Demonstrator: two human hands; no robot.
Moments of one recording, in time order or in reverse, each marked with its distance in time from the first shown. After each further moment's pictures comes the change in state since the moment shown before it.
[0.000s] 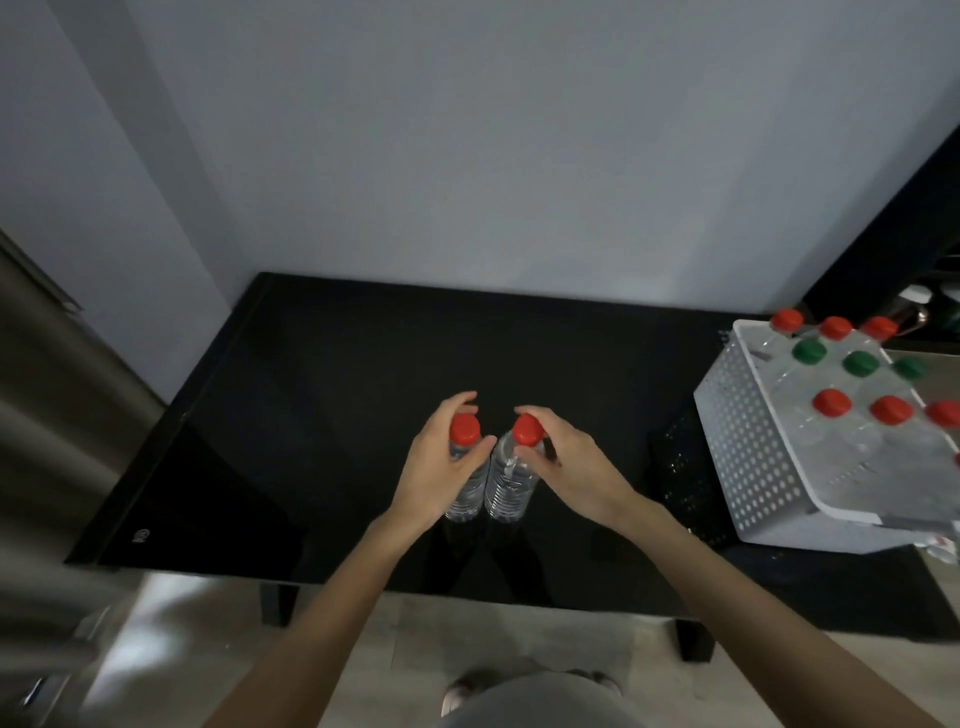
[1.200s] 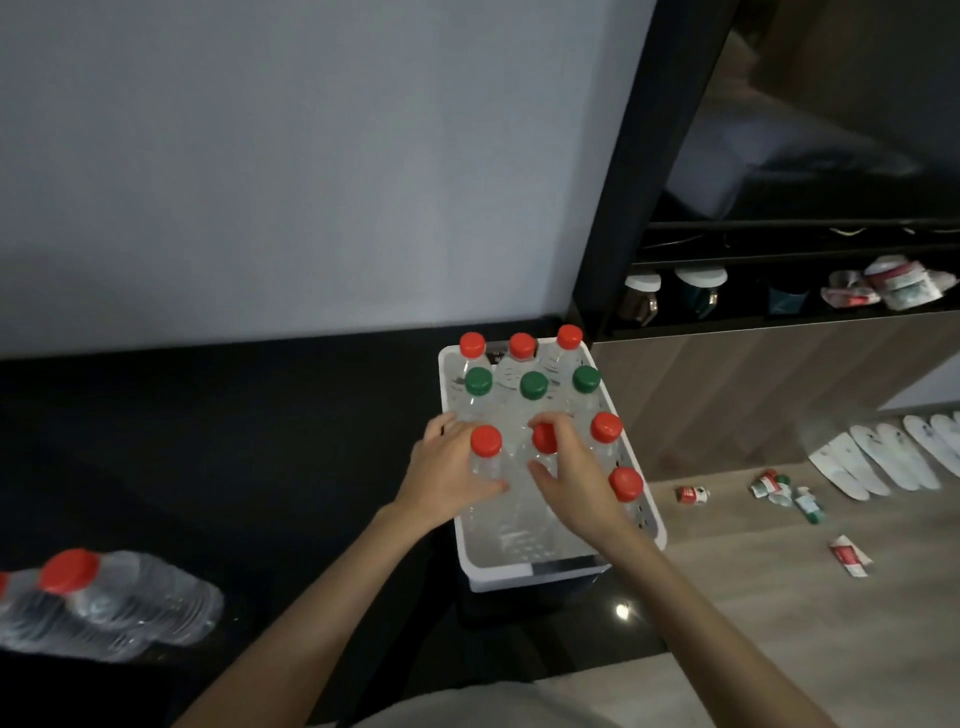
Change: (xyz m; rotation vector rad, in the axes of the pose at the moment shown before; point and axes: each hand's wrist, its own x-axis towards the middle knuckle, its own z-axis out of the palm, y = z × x) left_hand 0.107 0.175 0.344 0.475 -0.381 0.169; right_hand -0.100 0.244 -0.260 0.016 0.383 0.178
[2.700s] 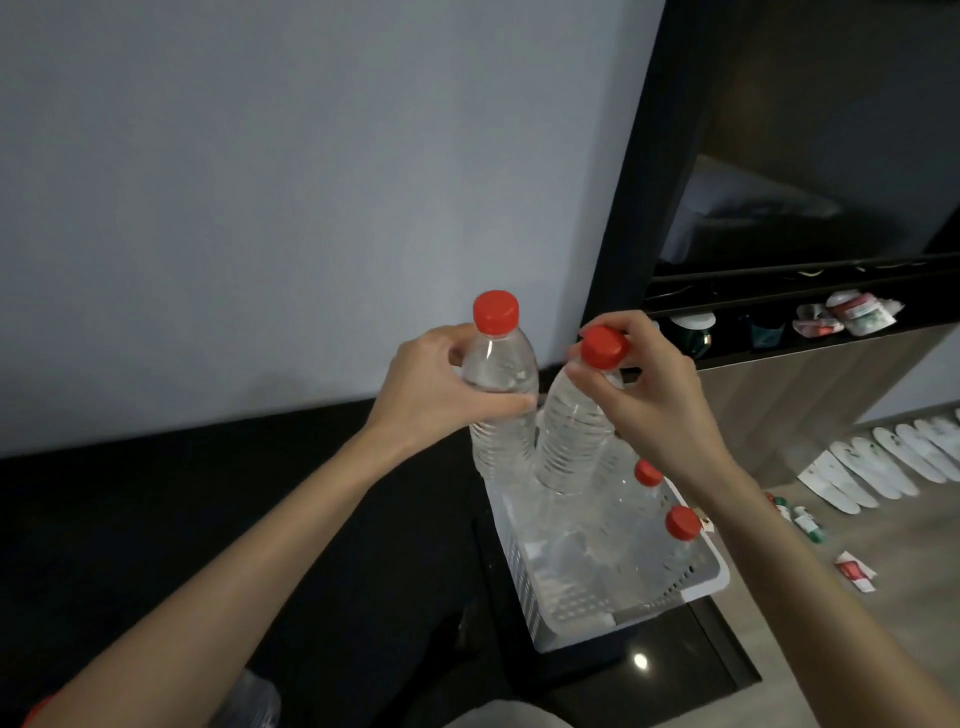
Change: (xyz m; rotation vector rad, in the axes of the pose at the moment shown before) left_hand -0.001 0.030 -0.187 -0.330 0.271 0.331; right_hand 0.022 -0.164 -0.066 0.033 0.385 -0.159
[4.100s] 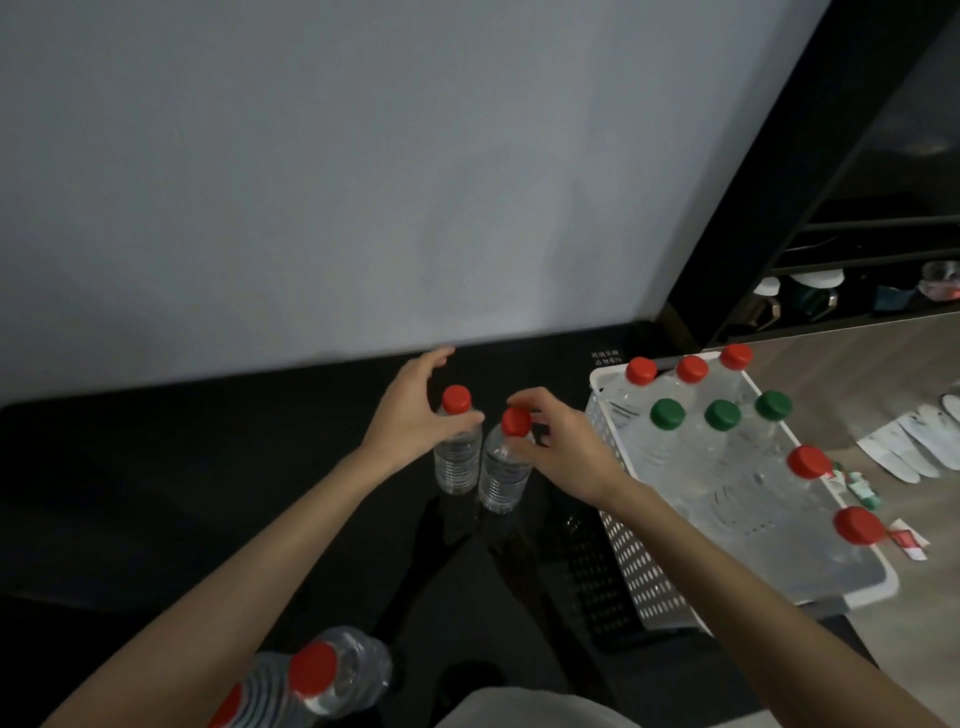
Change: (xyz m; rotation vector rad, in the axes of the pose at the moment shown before) left_hand -0.030 -0.196 -0.064 0.107 -0.102 -0.353; right_hand -0.002 0.038 0.220 0.010 -0.503 0.174
